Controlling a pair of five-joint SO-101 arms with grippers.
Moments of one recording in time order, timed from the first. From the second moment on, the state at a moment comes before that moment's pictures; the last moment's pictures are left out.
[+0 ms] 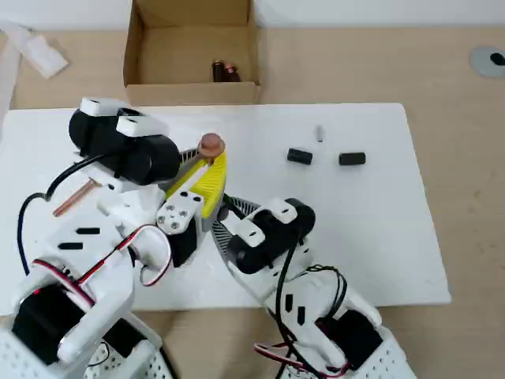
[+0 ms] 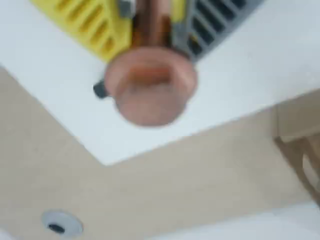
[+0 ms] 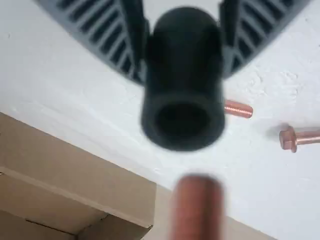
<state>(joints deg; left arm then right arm) 32.6 -65.9 26.5 60.1 -1.1 -45.8 -103.6 80.7 43.3 -9.1</state>
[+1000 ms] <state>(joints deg) 35.1 -66.0 27.4 61.1 -1.1 -45.8 -103.6 80.7 43.3 -9.1</state>
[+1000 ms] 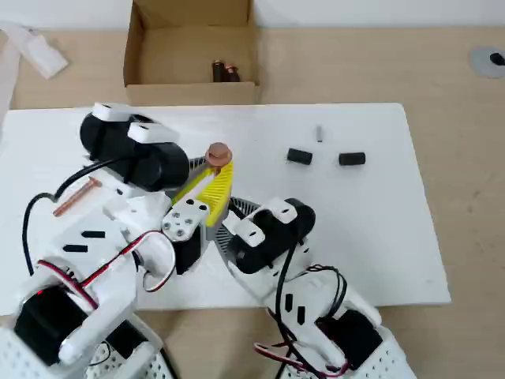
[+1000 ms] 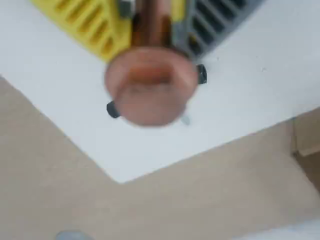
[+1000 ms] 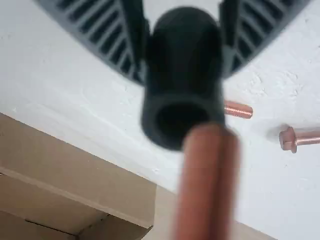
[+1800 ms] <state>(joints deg) 34.5 -66.4 34.5 54.5 -3.6 -45.8 -103.6 80.8 43.4 -9.1</state>
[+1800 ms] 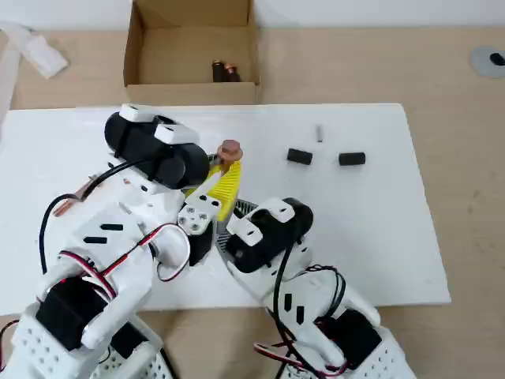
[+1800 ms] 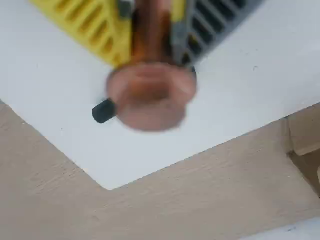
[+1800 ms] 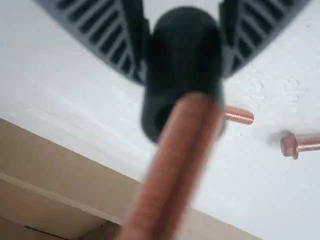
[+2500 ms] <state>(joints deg) 31.8 -67.3 37.6 51.3 -3.6 -46.1 -103.6 80.8 43.4 -9.1</state>
